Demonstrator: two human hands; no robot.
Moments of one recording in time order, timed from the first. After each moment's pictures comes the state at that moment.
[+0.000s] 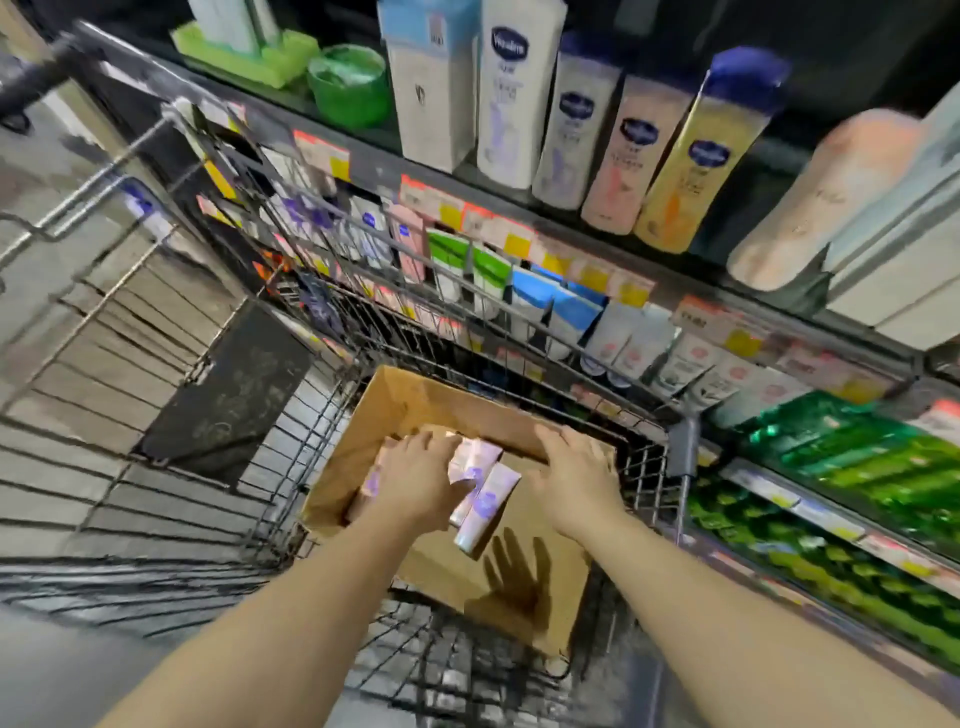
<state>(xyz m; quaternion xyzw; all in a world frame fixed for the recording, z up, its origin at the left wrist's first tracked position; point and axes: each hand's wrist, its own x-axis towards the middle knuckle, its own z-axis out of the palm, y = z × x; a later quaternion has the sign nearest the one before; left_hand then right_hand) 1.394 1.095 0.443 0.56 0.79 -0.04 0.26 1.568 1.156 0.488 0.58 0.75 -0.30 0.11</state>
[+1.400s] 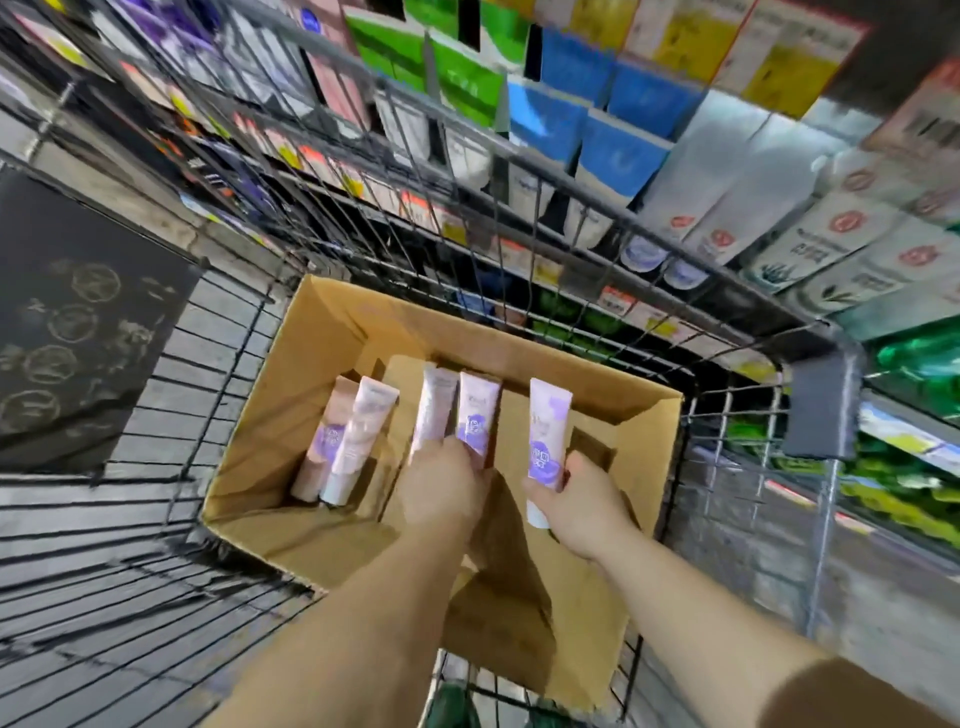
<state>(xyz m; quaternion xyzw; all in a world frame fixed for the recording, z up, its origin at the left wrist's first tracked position) 1.445 1.114 0.253 0.42 0.85 -0.04 0.30 1.584 1.155 0.313 0.67 0.52 -0.51 0.09</state>
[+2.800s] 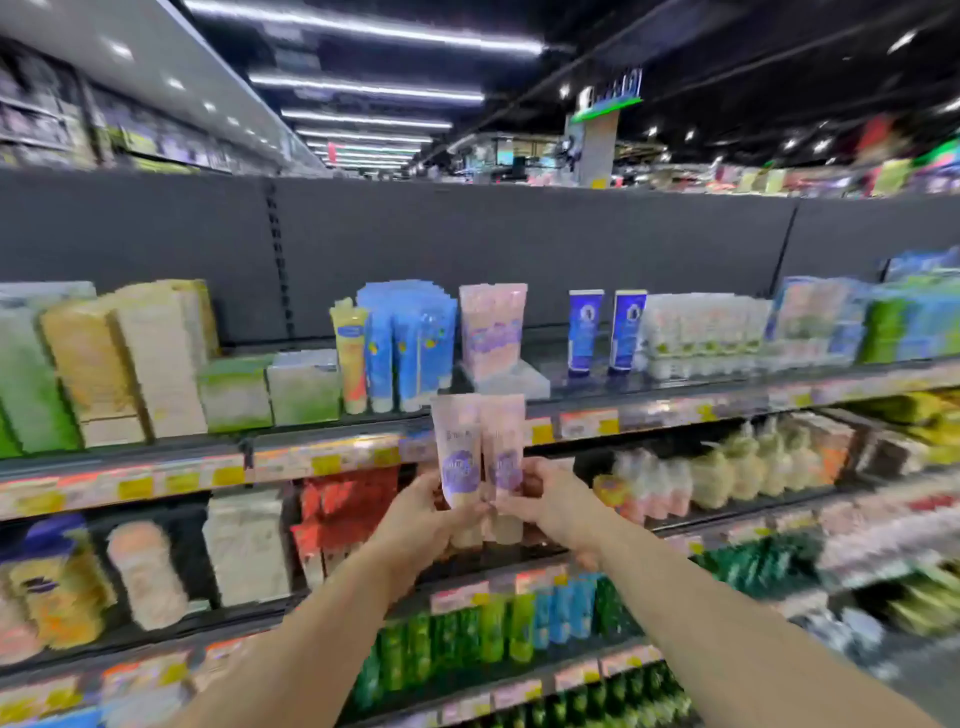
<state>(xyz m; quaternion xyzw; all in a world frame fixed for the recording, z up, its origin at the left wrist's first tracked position) 1.926 1.168 0.800 0.65 0.41 0.34 0.54 2.099 1.124 0.812 0.63 0.53 -0.37 -0.43</state>
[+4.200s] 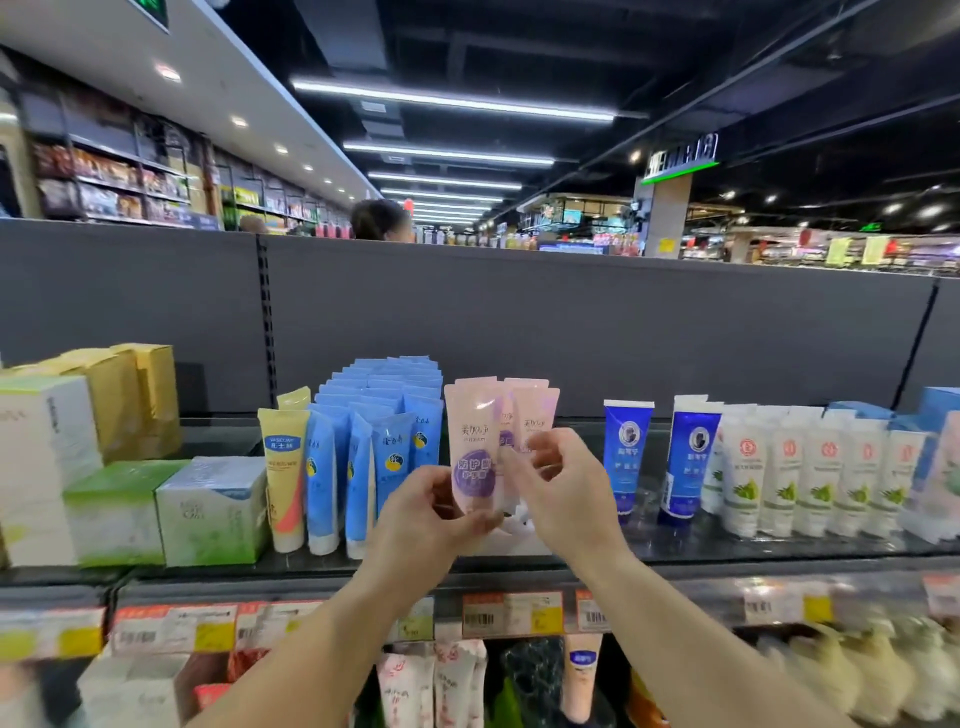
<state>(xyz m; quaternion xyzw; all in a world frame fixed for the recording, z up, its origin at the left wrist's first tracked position) 2.028 1.294 0.877 0.66 0.44 0.48 0.37 2.178 1.278 0.898 0.59 0.58 -0.15 -0.54</state>
